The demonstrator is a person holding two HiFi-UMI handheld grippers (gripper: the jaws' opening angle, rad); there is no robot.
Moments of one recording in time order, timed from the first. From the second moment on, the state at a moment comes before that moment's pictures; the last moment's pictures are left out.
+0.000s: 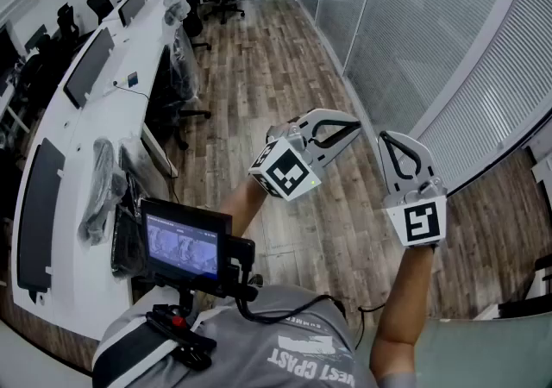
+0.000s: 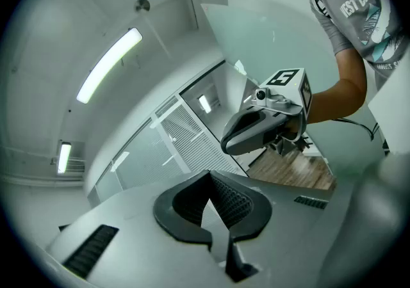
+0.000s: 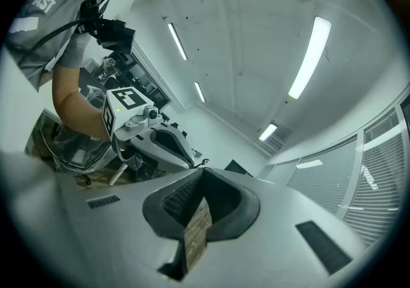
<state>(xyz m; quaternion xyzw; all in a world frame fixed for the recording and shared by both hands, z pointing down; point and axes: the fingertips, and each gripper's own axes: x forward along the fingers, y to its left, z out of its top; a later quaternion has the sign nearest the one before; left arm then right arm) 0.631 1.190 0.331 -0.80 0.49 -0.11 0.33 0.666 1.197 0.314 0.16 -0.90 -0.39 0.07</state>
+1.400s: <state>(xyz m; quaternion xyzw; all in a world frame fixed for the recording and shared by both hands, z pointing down) 0.493 1.191 0.338 -0.81 0.51 -0.03 0.28 0.601 1.190 0.304 0.21 -0.88 -0.41 0.09</state>
